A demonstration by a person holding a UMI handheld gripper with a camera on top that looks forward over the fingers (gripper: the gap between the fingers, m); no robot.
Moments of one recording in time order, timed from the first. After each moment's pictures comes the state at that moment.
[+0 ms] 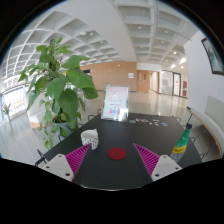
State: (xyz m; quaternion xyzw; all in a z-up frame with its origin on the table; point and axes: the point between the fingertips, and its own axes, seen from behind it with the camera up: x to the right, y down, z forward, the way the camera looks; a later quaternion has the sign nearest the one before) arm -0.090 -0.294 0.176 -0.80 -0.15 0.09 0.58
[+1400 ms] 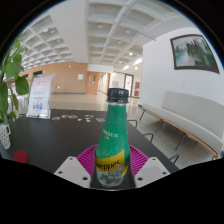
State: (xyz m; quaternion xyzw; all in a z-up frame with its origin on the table) arm 0.209 -0.088 0.077 -0.78 0.04 -0.11 0.61
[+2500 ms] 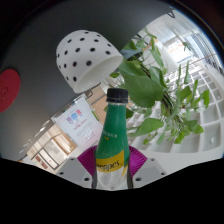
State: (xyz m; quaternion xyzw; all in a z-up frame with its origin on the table) arm -0.233 -0.044 0.219 -0.03 -0.65 -0.63 0.43
